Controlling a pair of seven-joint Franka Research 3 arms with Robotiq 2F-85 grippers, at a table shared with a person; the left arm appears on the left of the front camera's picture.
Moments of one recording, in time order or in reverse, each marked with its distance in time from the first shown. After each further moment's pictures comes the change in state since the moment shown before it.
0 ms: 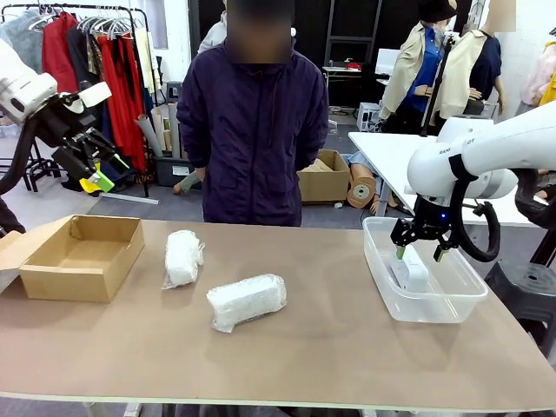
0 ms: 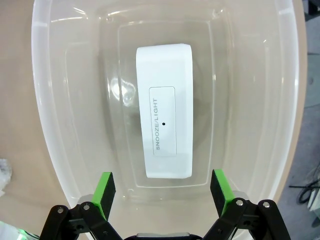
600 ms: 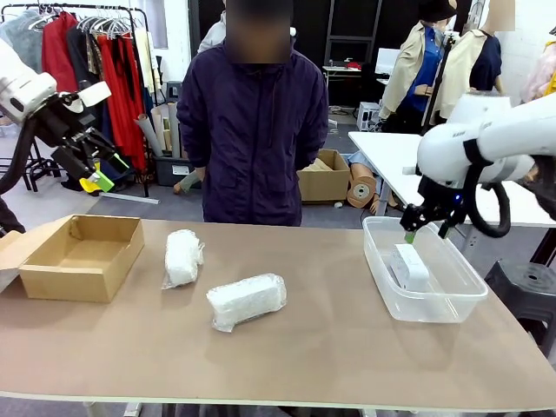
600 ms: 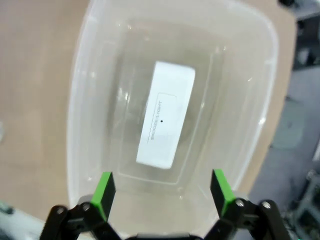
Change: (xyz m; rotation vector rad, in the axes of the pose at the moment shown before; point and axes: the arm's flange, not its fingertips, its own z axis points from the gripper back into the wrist) left arm 0.000 0.000 0.000 0.000 0.000 0.000; right arm -0.003 -0.005 0.056 -0.027 -0.091 0.300
